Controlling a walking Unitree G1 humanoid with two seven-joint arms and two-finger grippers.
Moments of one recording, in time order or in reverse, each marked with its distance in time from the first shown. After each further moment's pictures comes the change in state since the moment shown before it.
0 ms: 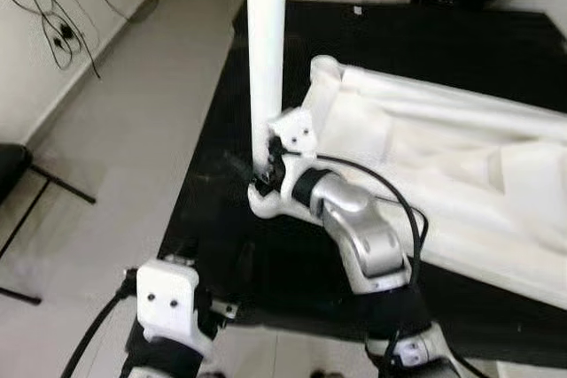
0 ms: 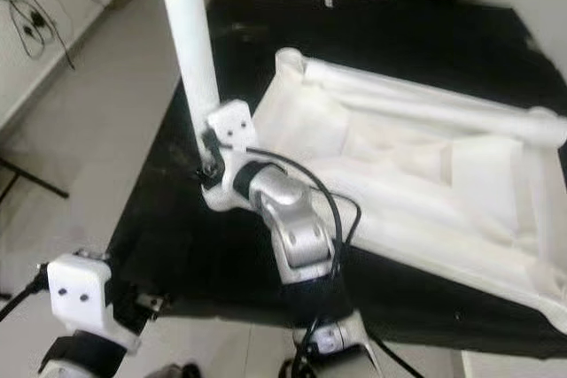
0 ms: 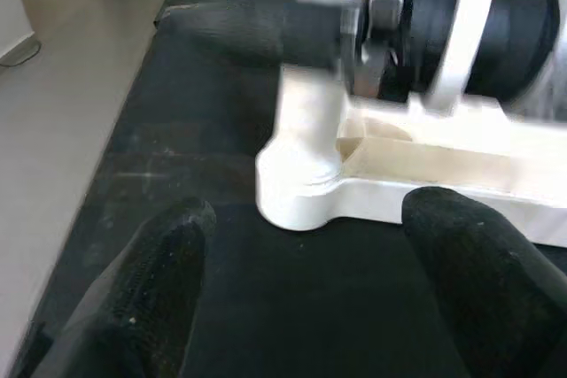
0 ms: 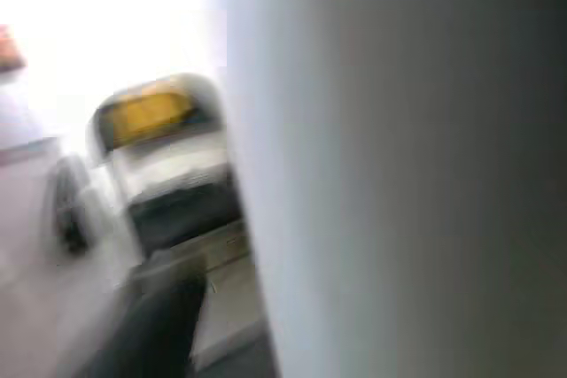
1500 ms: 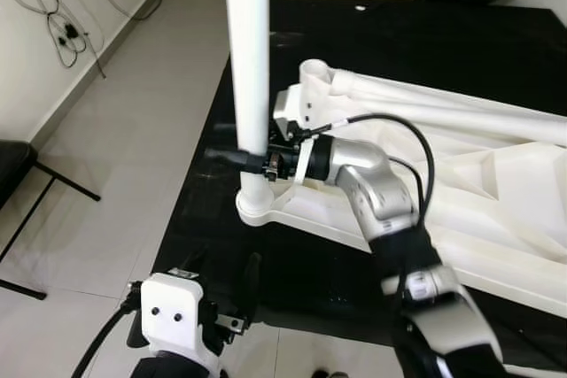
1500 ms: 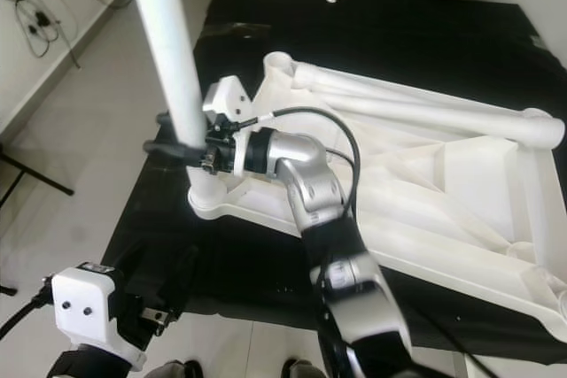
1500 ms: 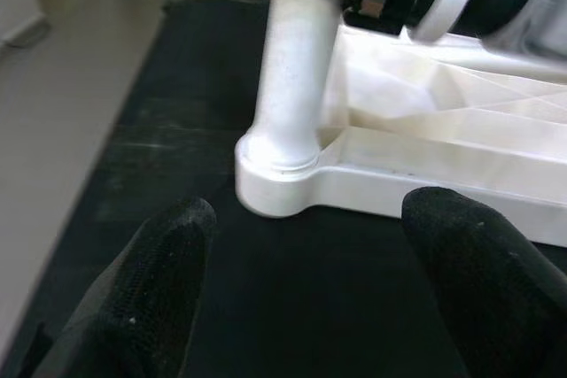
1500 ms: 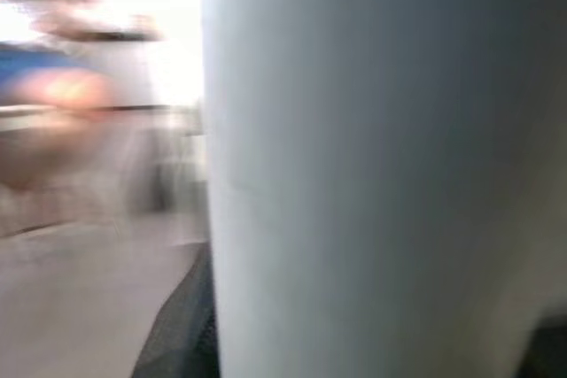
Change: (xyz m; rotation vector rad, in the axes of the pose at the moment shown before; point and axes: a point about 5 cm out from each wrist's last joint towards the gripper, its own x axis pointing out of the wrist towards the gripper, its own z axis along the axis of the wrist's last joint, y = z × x) left arm -0.010 -0.004 -0.003 -0.020 0.037 -0.004; right arm -0.008 -0.019 0.008 -0.167 -0.038 -0.006
